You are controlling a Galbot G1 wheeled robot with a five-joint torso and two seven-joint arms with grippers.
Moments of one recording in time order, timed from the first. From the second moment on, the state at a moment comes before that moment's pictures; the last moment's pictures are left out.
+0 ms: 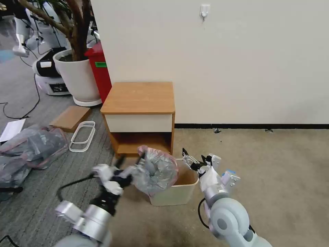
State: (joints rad) left arm 1.74 -1.31 -0.40 -2.36 -0.80 0.21 0.10; right arm -1.37 1.26 0.15 2.14 0.78 -0.19 0.51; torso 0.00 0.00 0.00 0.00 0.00
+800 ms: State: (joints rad) left arm 1.57 -1.31 -0.31 -2.16 -0.70 0.26 -0.23; right arm -1.48 1.30 0.18 2.16 0.73 -0.18 0.51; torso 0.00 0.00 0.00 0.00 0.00
